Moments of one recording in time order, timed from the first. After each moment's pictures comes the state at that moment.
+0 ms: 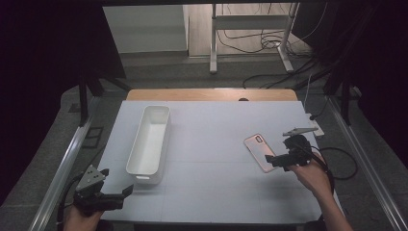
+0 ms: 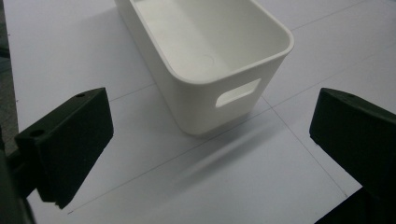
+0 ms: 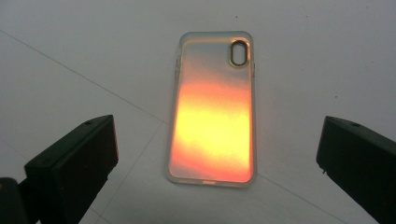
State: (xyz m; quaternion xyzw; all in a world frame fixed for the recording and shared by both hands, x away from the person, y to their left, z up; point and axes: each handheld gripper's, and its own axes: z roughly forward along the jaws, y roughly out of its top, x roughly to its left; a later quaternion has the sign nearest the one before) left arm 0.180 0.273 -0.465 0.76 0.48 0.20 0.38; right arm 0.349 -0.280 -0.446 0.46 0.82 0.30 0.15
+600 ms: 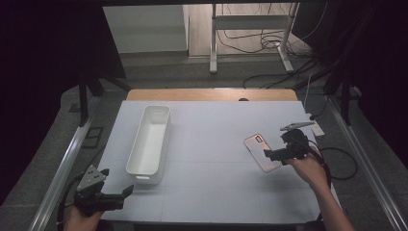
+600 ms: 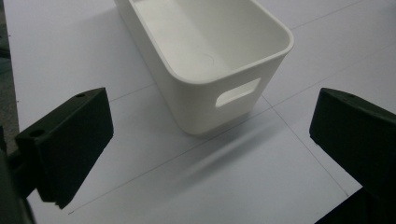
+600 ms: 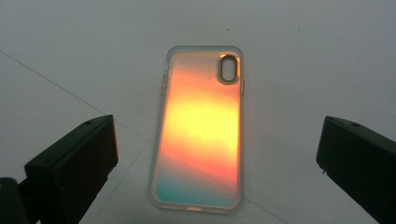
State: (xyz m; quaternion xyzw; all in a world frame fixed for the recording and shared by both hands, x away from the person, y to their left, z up) left arm 0.180 0.272 -0.465 0.76 0.48 0.21 0.37; right arm 0.370 -0.277 -0.447 0.46 0.83 0.29 0.16
